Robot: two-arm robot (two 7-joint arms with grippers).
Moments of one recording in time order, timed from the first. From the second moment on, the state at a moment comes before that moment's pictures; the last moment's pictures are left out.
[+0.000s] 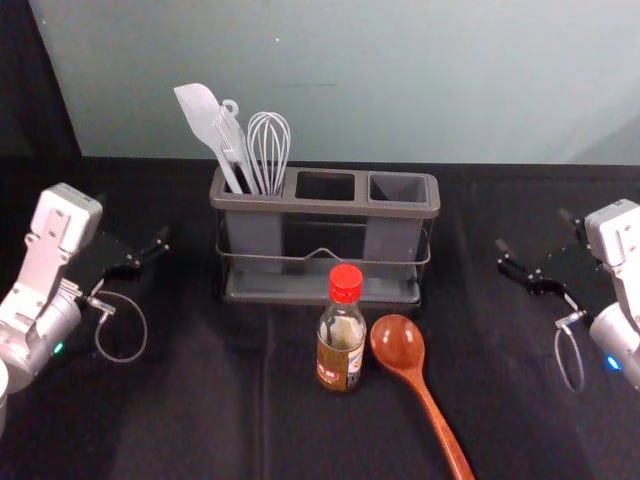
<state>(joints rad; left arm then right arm) -0.20 0.60 0.45 -1.41 -0.25 -0.12 0.03 0.20 0.60 -0.45 -1.41 0.25 -0.12 -0.03</state>
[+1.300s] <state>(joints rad) -0.20 0.60 0.45 -1.41 -0.25 -0.12 0.03 -0.14 0.79 -0.26 -1.77 0.56 -0.27 0.26</state>
